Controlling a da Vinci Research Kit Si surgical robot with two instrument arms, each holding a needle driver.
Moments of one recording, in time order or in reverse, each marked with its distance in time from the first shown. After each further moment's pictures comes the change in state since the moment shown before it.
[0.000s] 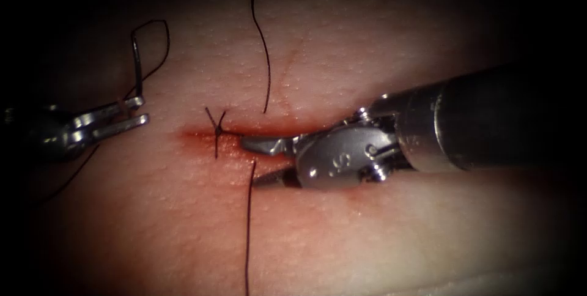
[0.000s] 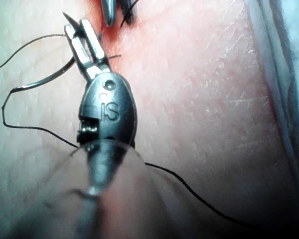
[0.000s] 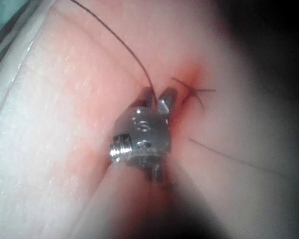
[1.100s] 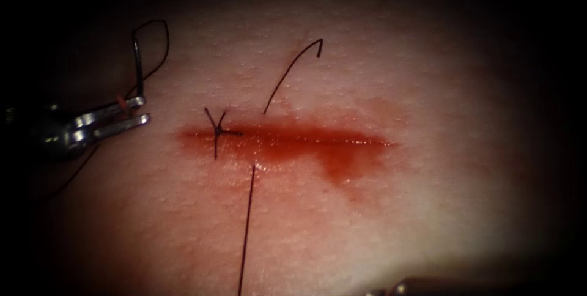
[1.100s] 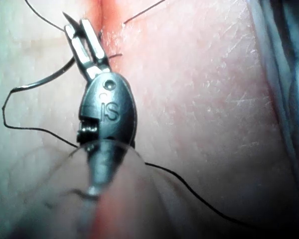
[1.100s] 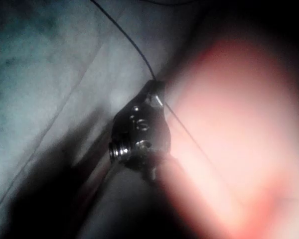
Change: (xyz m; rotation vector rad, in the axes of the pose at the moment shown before) right arm 0.017 -0.013 -0.007 0.171 0.138 -0.021; left arm 0.000 0.000 0.000 -0.001 -0.001 0.001
